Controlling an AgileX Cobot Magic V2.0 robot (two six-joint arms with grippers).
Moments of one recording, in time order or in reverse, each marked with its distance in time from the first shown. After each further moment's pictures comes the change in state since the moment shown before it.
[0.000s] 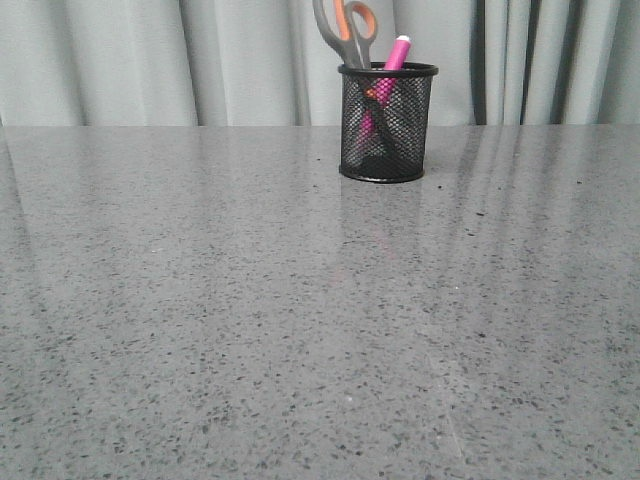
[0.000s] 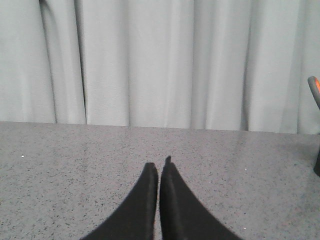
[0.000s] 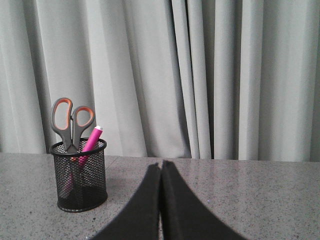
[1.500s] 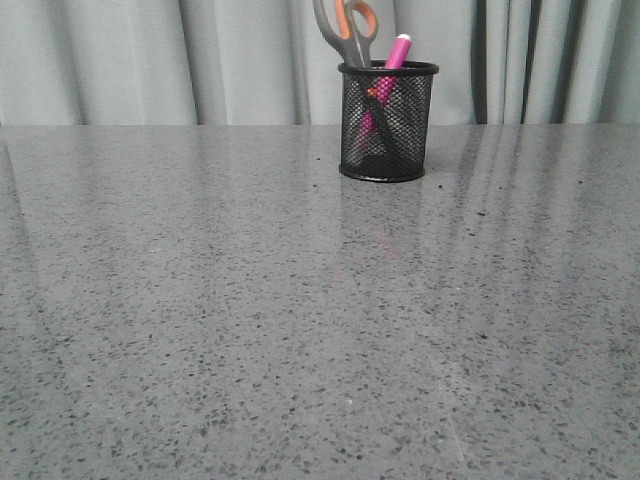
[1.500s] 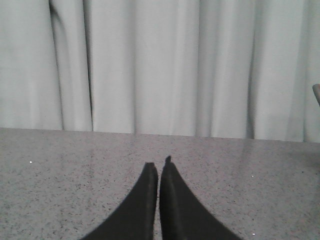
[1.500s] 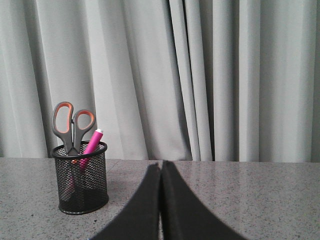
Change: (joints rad) left arm 0.000 -0.050 0.024 0.459 -0.020 -0.448; right arm 0.000 -0.026 0.008 0.006 0.010 -0.002
